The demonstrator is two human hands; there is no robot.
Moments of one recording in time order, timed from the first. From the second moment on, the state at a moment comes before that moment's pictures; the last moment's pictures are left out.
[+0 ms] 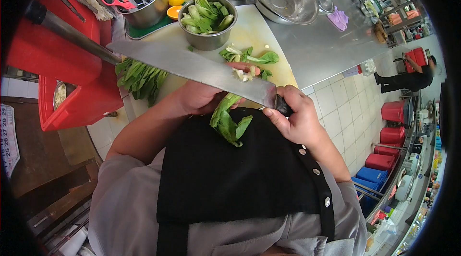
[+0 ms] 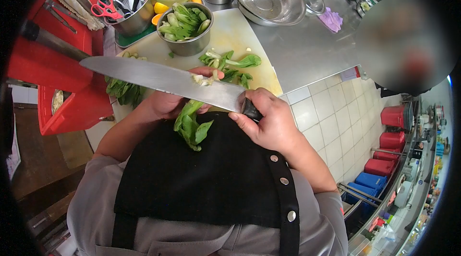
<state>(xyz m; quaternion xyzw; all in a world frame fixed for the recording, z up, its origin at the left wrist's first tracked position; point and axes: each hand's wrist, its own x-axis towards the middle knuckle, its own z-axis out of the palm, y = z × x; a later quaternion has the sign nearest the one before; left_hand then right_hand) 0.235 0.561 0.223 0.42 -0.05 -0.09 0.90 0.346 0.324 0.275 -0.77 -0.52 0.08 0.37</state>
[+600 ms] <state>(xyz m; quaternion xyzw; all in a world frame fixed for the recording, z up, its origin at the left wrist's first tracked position) 0.233 0.577 0.237 0.56 -0.07 -0.05 0.83 0.343 0.319 0.276 -0.78 -0.47 0.15 0.39</state>
